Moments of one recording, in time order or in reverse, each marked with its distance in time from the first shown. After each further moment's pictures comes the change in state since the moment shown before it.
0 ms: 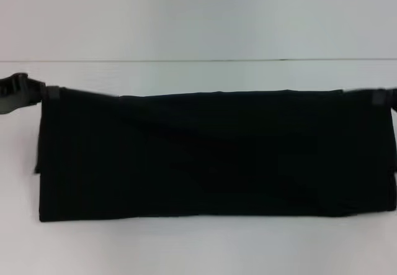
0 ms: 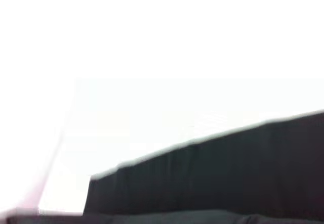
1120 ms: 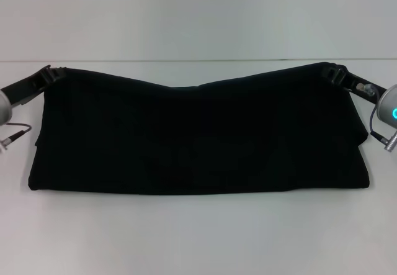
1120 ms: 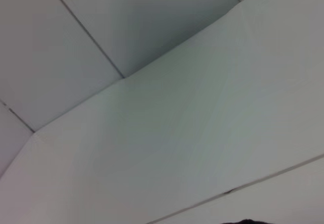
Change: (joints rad) left arm 0.009 -0.234 0.010 -0.094 -0.350 -0.671 0.330; right arm 0.103 0.271 -0.005 0.222 0.507 0.796 -0.670
